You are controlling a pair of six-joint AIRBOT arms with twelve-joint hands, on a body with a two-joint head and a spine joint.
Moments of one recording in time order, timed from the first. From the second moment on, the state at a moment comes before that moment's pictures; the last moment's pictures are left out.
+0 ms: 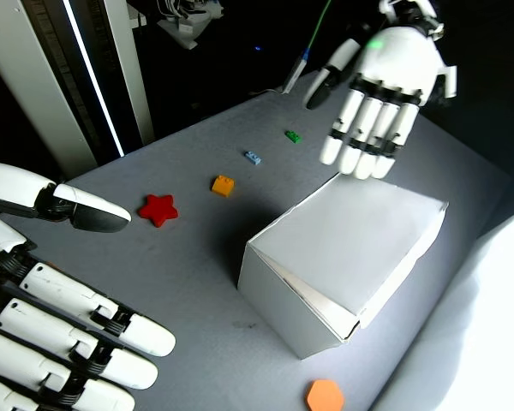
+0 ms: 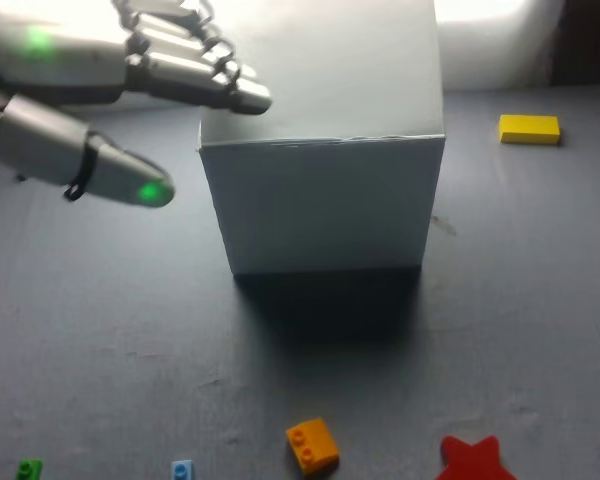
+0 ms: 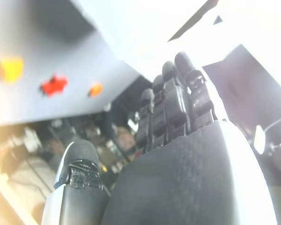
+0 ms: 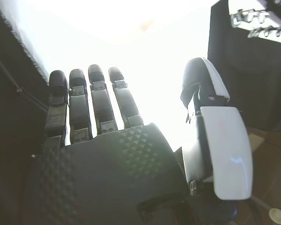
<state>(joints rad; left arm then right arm) 0.00 -0.99 1.50 1.73 -0.92 -0.41 -0.33 -0.57 0.82 0.33 0.52 -0.95</state>
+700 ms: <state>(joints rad) 0.07 -1.25 1.84 1.71 -0.91 -0.42 -0.33 -0.57 0.82 0.33 0.52 -0.95</state>
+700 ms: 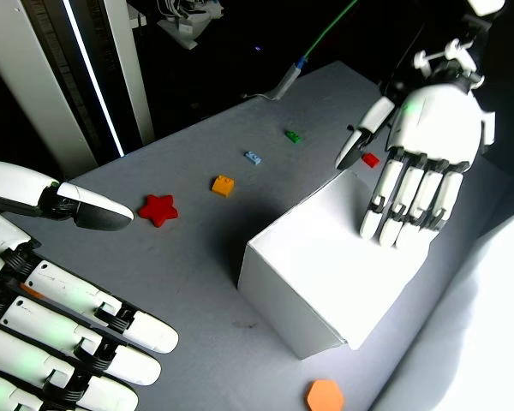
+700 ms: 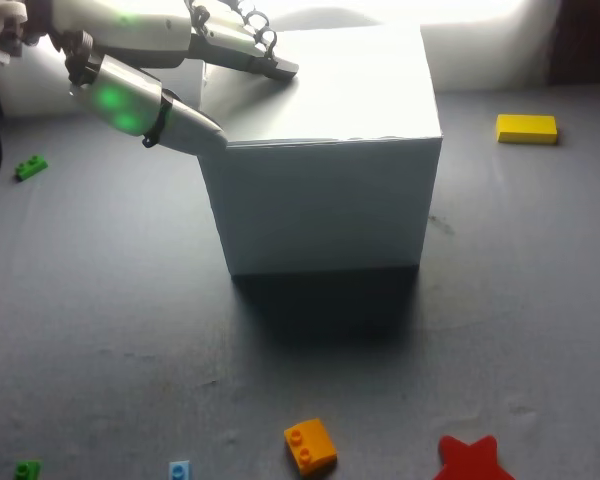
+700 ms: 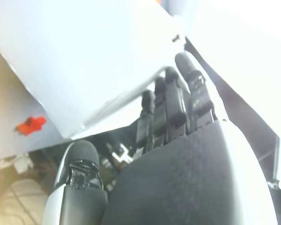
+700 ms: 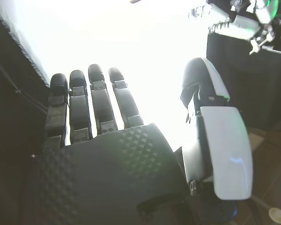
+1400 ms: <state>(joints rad) -0.07 -1.14 1.79 1.90 -0.93 -0.47 -0.33 -0.57 0.82 0.33 0.52 -0.95</state>
